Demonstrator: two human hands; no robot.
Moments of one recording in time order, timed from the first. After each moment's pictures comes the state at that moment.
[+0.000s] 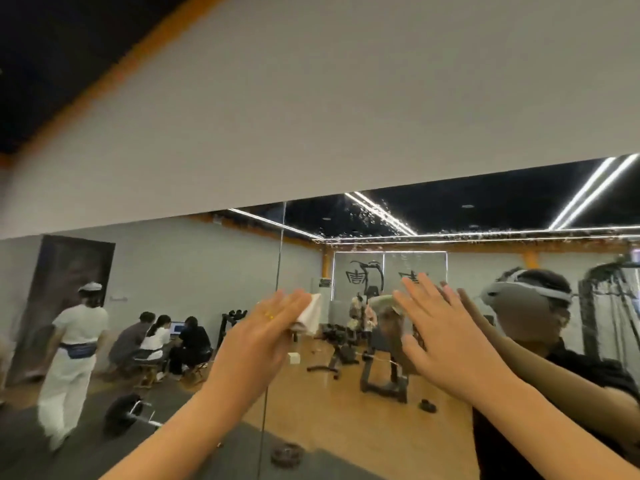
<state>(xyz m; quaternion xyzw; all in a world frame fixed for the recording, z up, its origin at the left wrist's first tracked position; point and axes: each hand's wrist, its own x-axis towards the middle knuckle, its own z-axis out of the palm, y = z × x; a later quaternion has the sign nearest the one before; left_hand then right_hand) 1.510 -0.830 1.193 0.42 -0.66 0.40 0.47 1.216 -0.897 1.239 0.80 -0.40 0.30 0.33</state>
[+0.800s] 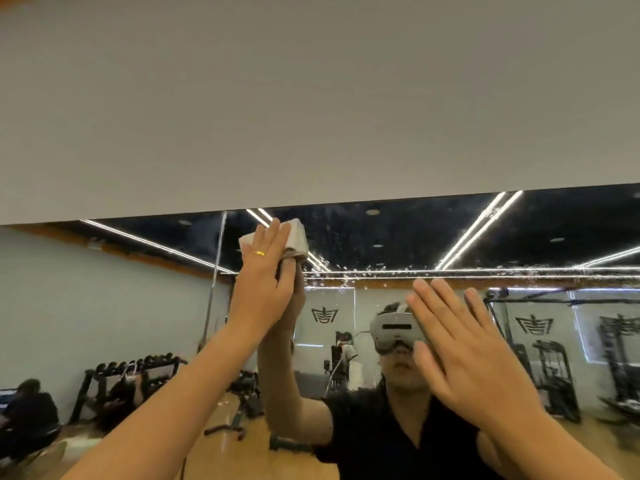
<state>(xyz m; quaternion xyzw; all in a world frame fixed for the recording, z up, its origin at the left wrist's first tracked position) 1.543 -1.116 1.352 0.27 -0.66 0.21 0.67 1.240 -1.051 1.276 0.62 -0.41 0.34 0.58</state>
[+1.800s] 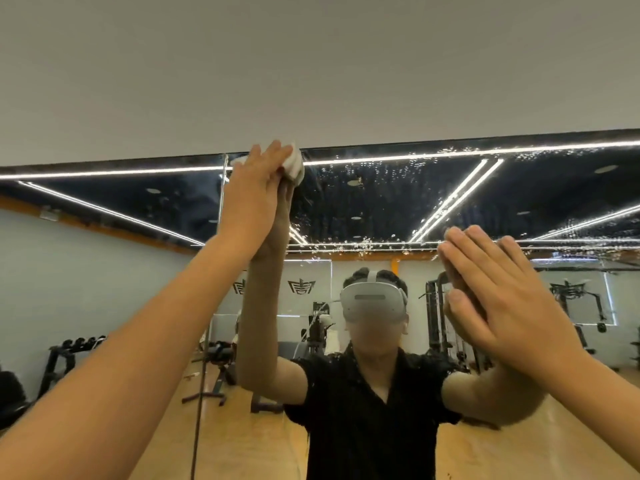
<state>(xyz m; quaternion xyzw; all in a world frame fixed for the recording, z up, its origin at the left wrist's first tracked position) 1.572 -1.095 1.390 0.22 -0.67 0.18 0.69 1.237 -1.053 1.273 0.62 -0.40 0.36 0.57</state>
